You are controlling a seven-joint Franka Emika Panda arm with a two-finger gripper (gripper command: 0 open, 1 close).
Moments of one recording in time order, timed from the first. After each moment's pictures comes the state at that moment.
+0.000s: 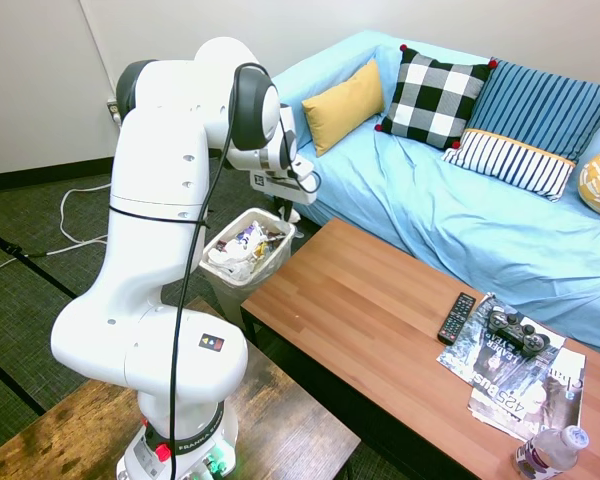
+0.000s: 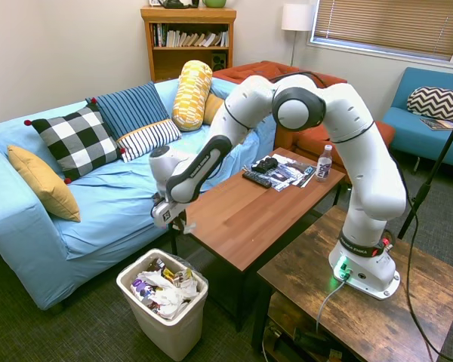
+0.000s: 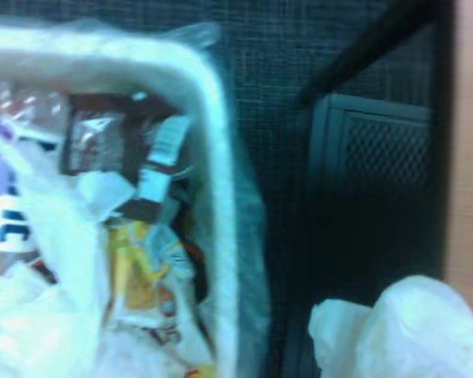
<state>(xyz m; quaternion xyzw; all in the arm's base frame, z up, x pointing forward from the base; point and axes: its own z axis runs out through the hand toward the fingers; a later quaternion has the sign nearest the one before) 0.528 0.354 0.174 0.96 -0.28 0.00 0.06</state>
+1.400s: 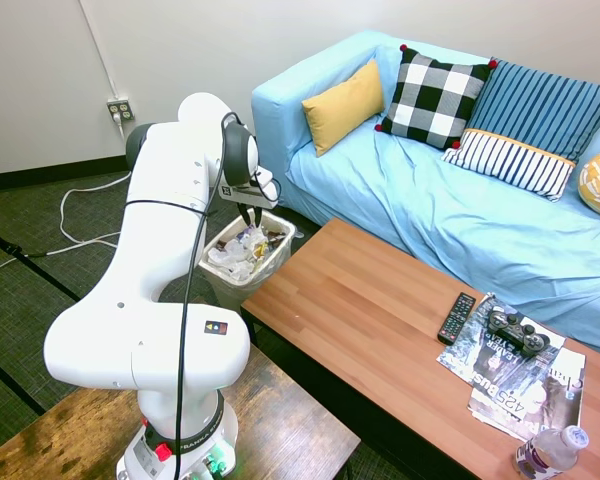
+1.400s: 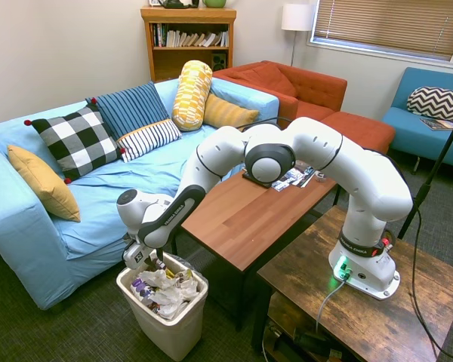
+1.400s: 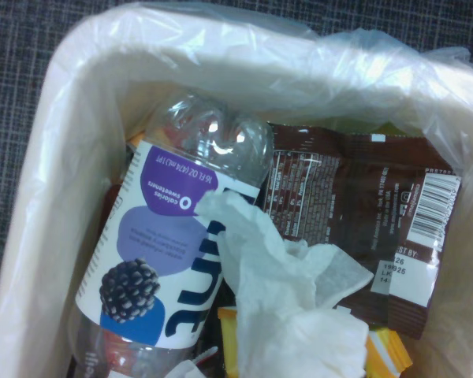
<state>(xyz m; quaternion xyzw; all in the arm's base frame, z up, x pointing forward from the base) 0.544 0.461 0.079 0.97 -0.25 0.02 0.07</state>
